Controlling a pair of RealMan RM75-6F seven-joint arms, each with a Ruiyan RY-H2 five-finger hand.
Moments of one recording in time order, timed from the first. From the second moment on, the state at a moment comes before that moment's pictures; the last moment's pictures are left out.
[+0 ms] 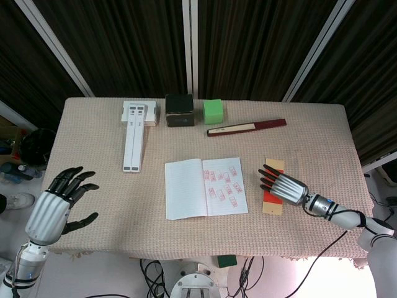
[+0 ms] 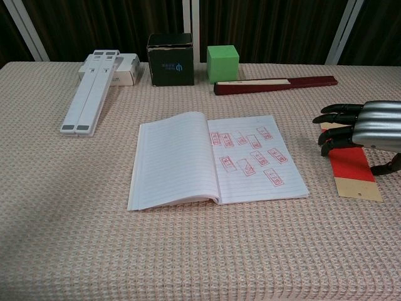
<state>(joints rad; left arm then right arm) -0.14 -1.07 -0.01 -1.90 1.85 1.60 0.11 0.68 -1.58 -0.31 -0.55 -1.96 1.30 0.21</state>
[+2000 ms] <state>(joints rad) -0.12 -1.06 -0.01 -1.92 1.84 1.60 0.14 0.98 -1.81 -0.29 -0.44 -2.02 1.37 0.28</state>
